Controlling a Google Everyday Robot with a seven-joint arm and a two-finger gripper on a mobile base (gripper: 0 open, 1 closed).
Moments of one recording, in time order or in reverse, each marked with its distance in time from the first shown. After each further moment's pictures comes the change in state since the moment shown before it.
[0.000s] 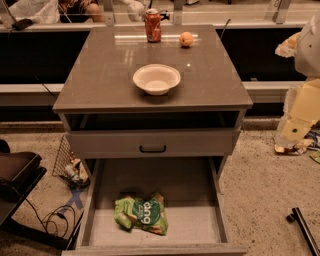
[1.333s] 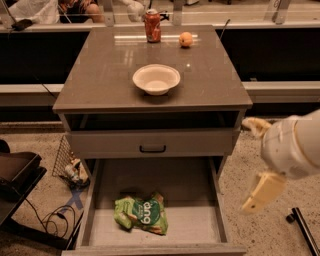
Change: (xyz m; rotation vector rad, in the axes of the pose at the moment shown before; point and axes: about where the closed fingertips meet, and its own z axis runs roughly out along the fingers) arm 0.002 0.087 0.122 -0.047 -0.286 -0.002
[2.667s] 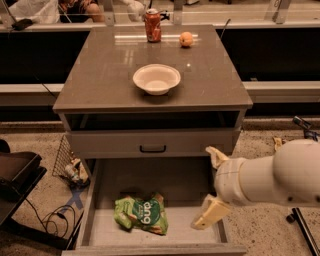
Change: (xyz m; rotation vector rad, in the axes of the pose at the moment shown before) arm -0.011 0.034 0.124 0.024 -0.152 0.019
